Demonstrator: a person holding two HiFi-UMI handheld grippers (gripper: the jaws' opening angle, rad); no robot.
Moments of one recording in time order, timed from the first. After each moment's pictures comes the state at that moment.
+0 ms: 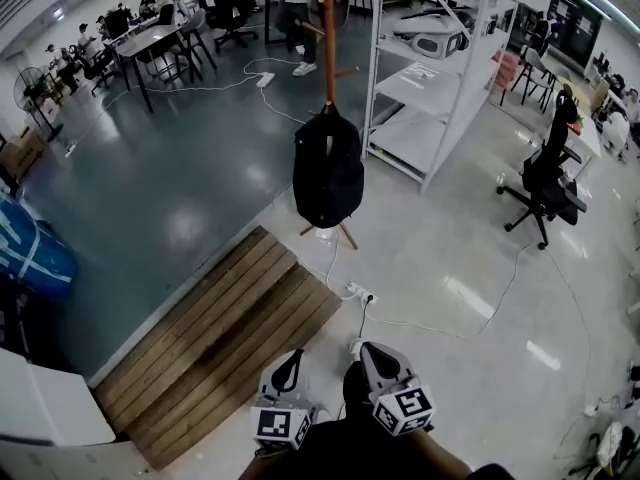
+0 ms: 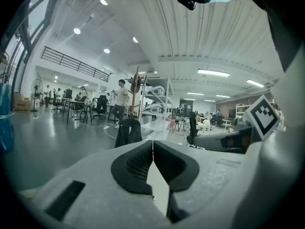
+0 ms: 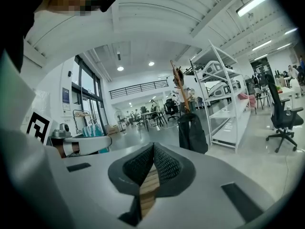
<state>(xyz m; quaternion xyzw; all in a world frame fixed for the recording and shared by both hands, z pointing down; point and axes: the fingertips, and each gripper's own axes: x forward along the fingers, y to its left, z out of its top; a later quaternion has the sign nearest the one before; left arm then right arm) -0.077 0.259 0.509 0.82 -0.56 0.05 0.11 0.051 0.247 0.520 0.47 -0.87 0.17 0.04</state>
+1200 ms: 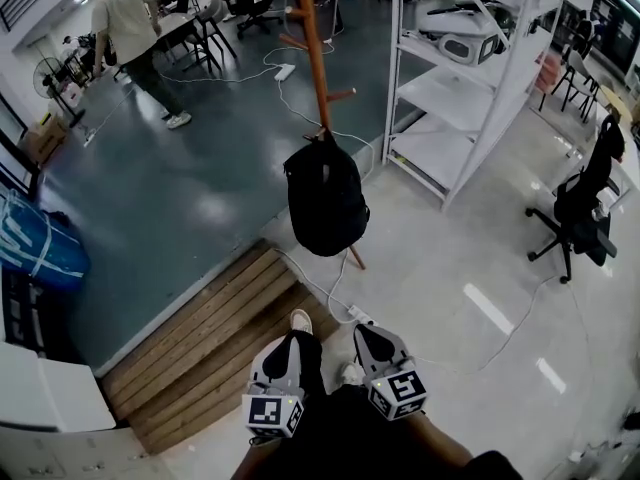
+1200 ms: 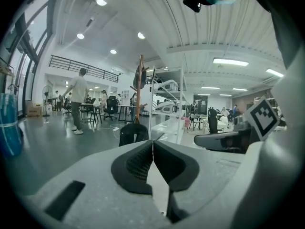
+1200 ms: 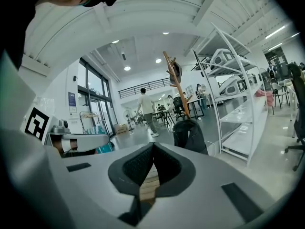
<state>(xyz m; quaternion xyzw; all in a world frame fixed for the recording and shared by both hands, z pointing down) 0.011 0.013 0.485 0.77 -0.62 0.07 0.11 0.139 -0.022 0.501 0.40 -0.90 0.17 0.05</state>
